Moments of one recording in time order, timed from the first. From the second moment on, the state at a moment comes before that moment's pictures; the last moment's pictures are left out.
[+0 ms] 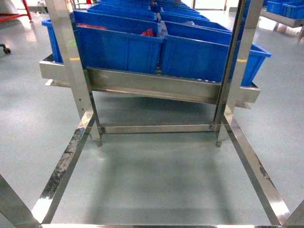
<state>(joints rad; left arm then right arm) 0.00 0.01 0.01 -0.01 0.00 0.00 0.00 0.00 0.01 -0.01 0.00 0.00</state>
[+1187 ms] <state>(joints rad) 0.00 0.01 0.01 -0.01 0.00 0.00 0.00 0.00 0.01 -0.01 0.00 0.00</state>
